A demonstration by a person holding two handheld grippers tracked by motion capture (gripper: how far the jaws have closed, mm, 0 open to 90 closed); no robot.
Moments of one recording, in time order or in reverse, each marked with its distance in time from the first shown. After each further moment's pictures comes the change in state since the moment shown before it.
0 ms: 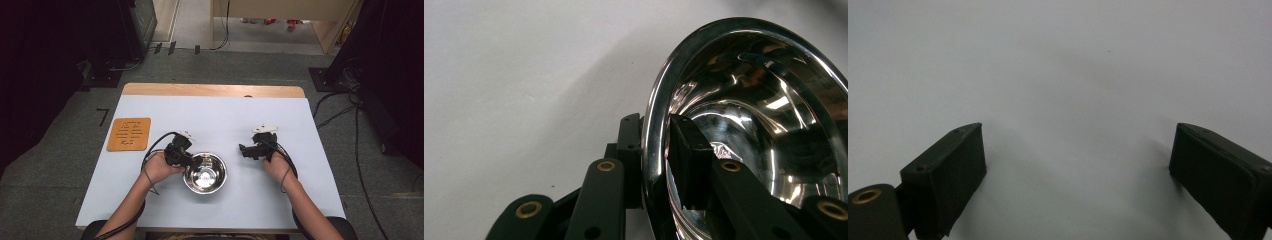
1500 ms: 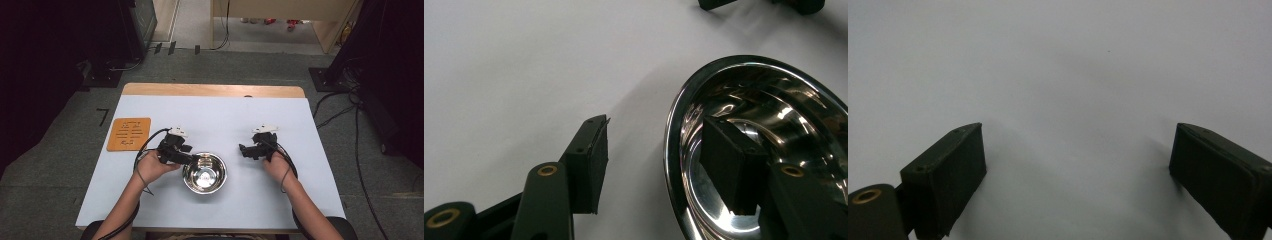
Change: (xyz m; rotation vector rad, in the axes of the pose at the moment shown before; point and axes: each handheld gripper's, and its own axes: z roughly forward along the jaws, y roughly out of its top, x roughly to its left) left arm -0.004 -0.003 -0.025 -0.131 0.107 0.055; right arm 0.000 0.000 0.000 -0.001 0.000 -0.001
